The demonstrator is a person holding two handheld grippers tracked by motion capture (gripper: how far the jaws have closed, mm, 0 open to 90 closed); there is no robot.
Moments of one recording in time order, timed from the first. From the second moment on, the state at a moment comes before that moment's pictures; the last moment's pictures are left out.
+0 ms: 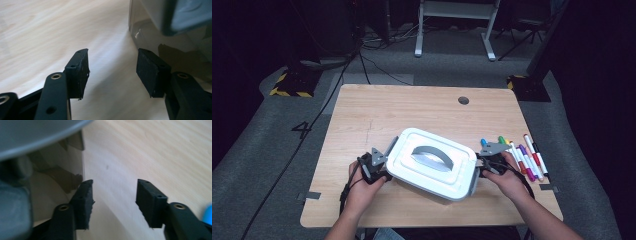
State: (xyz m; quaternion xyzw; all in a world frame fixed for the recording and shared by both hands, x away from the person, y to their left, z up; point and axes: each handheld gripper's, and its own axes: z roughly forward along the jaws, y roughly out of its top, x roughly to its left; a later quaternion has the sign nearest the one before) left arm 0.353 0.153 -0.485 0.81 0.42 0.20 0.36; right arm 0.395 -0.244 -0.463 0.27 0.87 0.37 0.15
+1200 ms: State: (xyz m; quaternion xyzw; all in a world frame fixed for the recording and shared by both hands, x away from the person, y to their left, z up) left arm 0.312 0.161 -0.487 0.83 0.41 0.15 0.34; right arm 0.351 -0.304 -0.354 0.32 0.83 0.43 0.17
